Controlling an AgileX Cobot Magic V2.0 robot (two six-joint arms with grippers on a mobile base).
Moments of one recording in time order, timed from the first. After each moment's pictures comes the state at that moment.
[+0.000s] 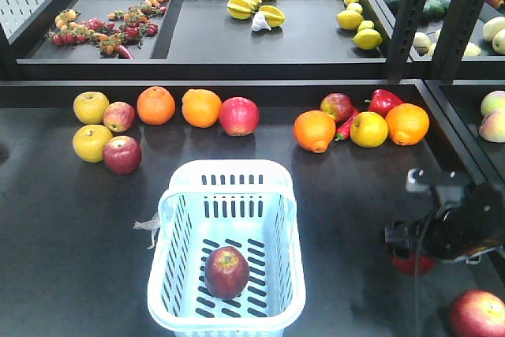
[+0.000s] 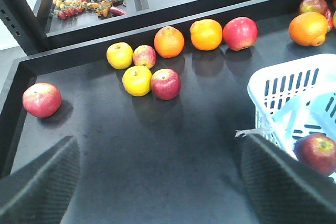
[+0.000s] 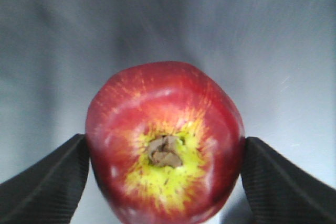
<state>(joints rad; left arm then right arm) -0.55 0.54 -0.90 0.49 1.02 -0.34 0.01 1.78 -0.77 0.17 0.25 -0.10</state>
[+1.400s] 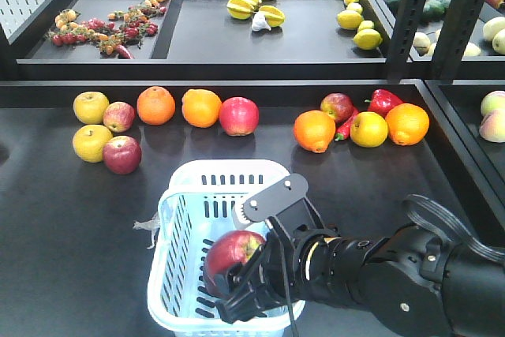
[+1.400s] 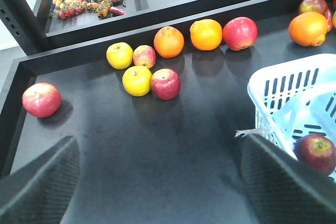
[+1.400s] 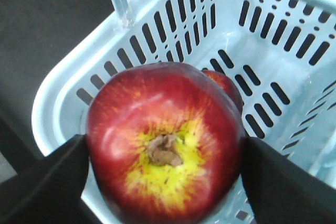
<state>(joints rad) -0.55 0.54 -0.90 0.49 1.02 -0.34 0.81 1.49 -0.75 0.20 0.13 -0.01</state>
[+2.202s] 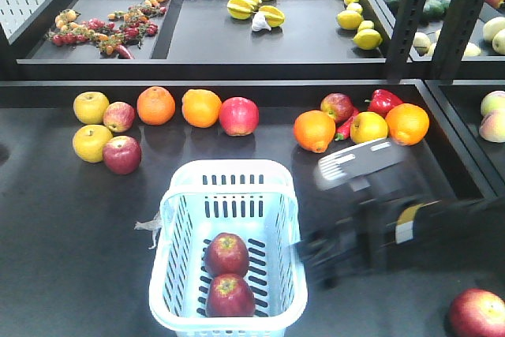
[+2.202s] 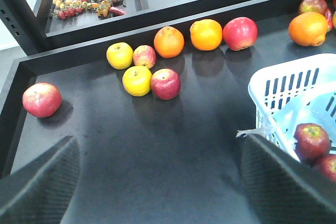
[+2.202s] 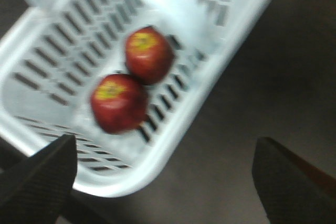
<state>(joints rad) -0.55 0.54 -0.90 0.49 1.02 -0.34 0.53 1.23 -0.76 0.14 0.51 0.00</state>
